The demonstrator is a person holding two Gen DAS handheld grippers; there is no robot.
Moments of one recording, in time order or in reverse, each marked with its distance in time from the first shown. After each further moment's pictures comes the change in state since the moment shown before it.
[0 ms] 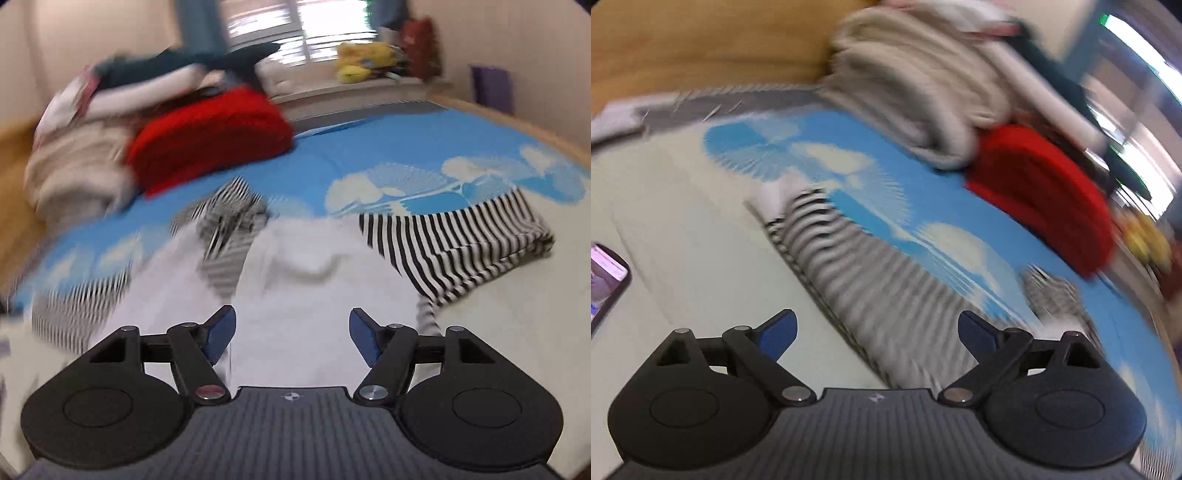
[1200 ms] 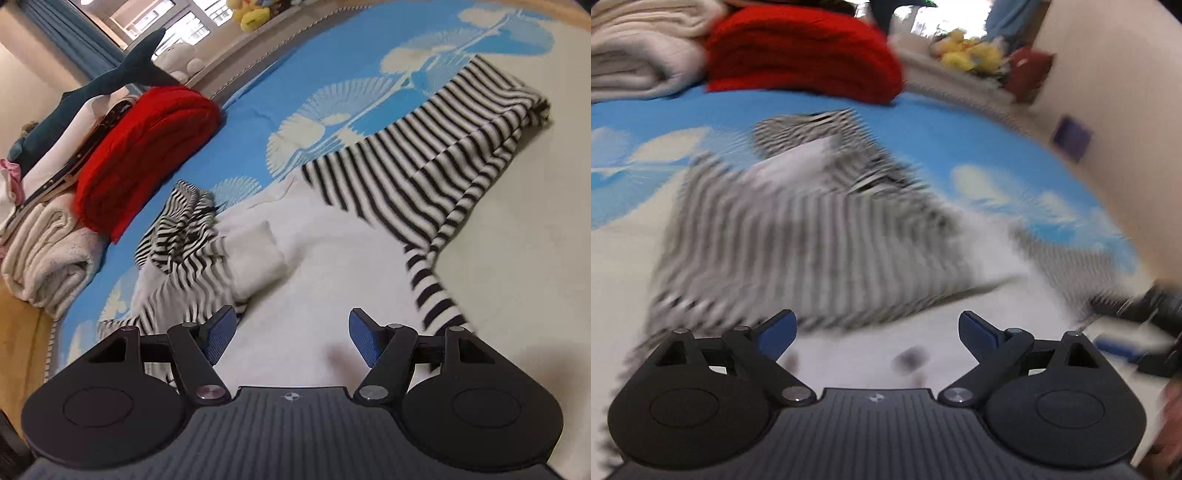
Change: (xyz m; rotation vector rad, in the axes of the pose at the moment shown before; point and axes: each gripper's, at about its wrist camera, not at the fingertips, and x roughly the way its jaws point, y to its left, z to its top) left arm -0.047 -0.213 -0.173 0.592 0.273 -0.360; right arm 0.046 -0.058 0.006 0.327 0.186 0.042
